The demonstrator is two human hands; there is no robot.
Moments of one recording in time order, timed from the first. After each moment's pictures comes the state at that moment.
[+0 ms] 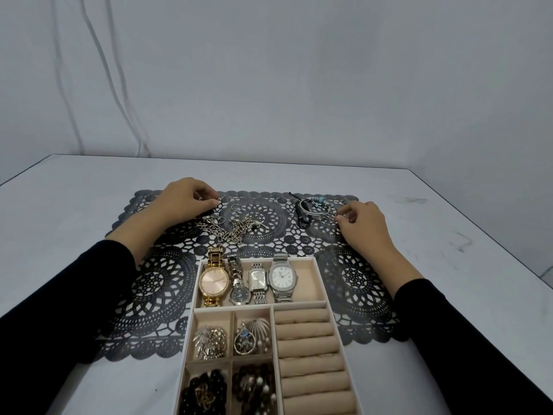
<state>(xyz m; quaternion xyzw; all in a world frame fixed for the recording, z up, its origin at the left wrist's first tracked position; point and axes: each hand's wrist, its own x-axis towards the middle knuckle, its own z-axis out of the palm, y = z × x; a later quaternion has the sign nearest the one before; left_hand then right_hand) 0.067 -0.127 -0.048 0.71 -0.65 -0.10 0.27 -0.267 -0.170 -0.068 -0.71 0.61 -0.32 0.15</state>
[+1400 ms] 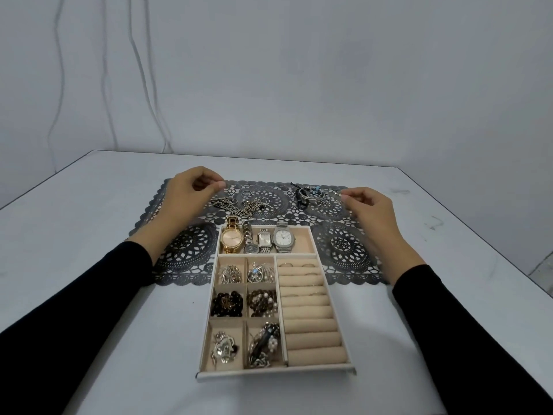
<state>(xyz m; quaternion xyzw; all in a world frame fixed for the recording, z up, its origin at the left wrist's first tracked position) 0.032 -0.034 -0.039 0.62 -0.58 -0.09 0.52 -0.287 -0.097 -0.044 -0.55 0.47 -0.55 0.42</state>
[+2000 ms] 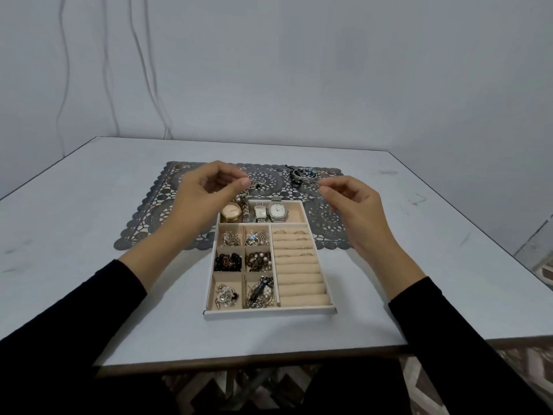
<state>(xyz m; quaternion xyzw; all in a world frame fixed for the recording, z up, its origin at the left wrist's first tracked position) -0.037 0.059 -0.025 0.48 -0.60 -0.21 0.61 -0.284 0.004 -0.030 -0.62 0.34 -0.55 0.45</state>
